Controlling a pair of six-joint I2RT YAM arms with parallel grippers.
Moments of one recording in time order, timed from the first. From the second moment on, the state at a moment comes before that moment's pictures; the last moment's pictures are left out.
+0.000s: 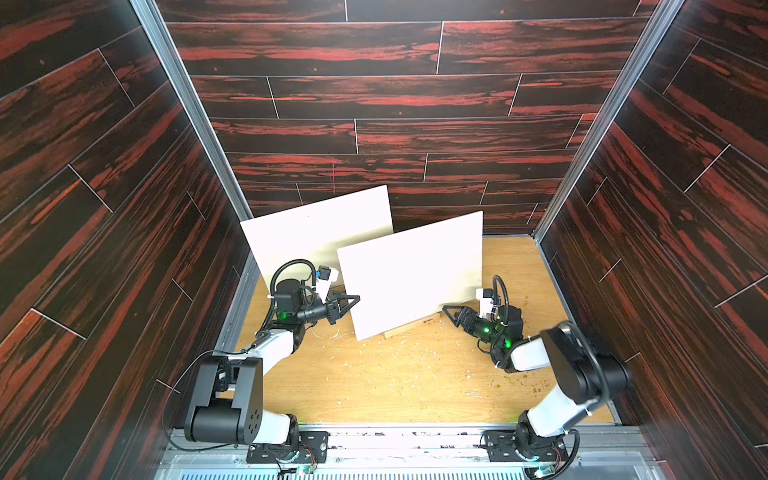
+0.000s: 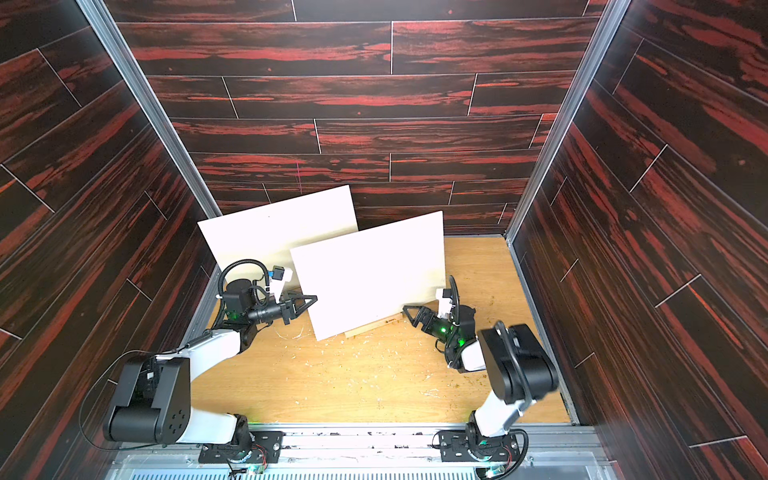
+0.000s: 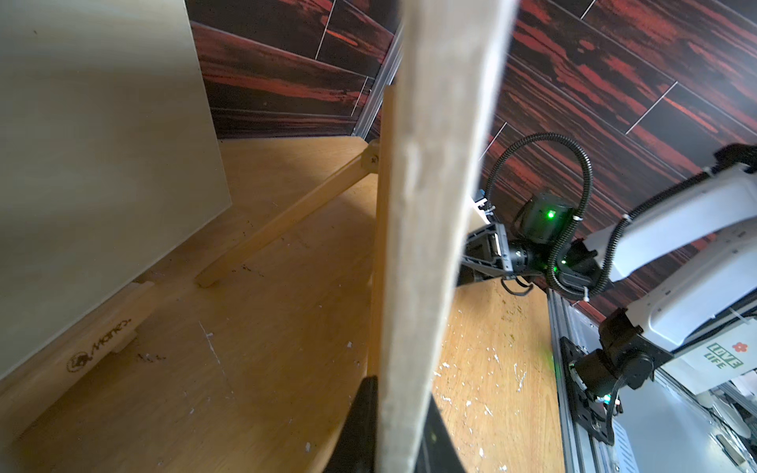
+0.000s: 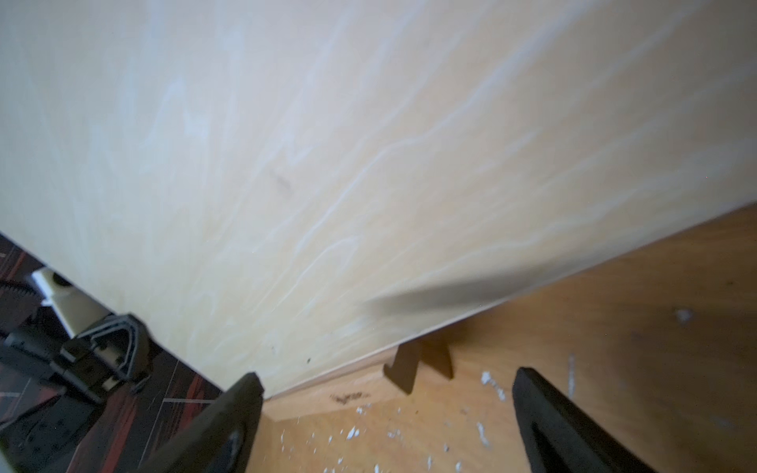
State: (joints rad) left arm -0.03 1.43 0.61 0.50 1.09 -0.21; right arm 0.19 1.70 0.36 1.02 -0.61 0.82
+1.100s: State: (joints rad) left arm -0.03 1.45 0.63 0.44 1.09 -0.17; right arm 0.15 2.01 0.50 1.43 -0.55 1.02
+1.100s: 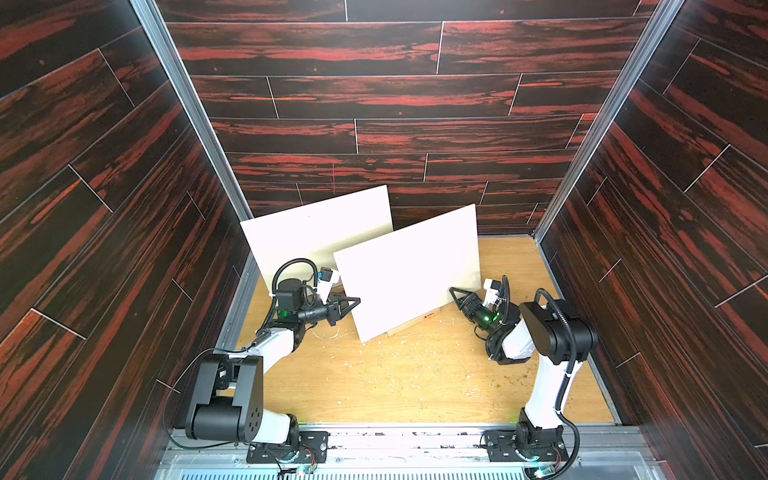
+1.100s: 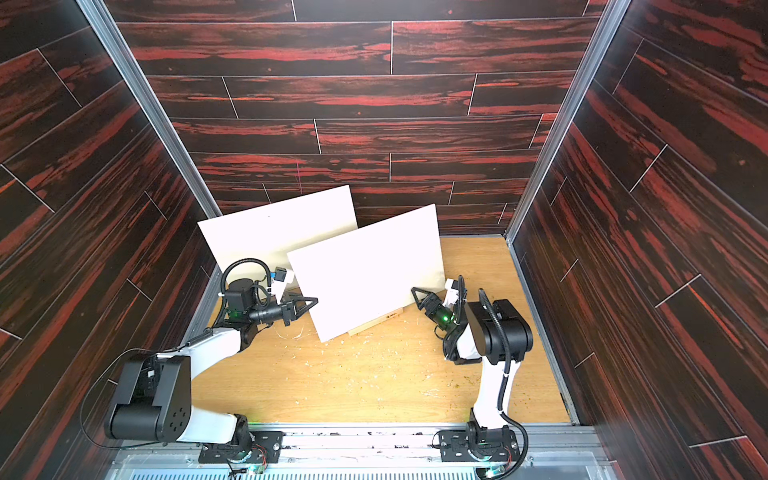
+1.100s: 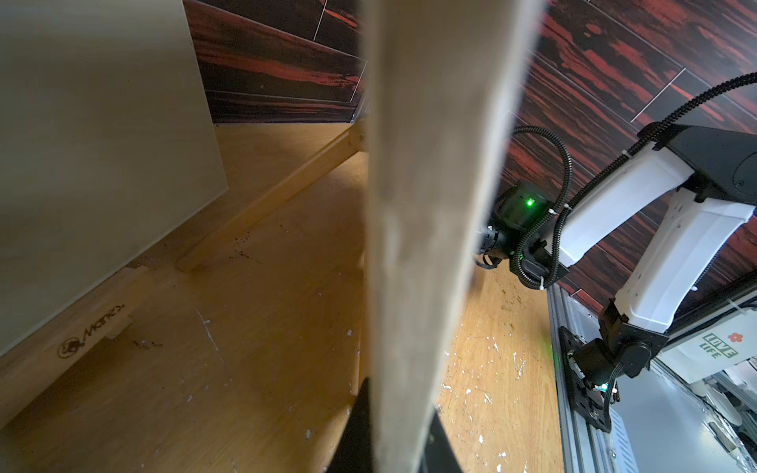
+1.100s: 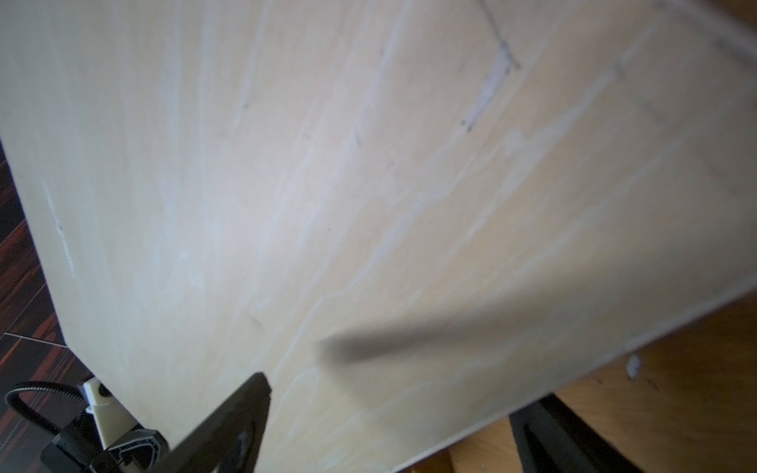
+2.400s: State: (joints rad) left arm -0.05 1.44 0.73 0.28 1.04 -0.10; right arm 0.14 2.05 0.65 1.28 -0.59 1.05
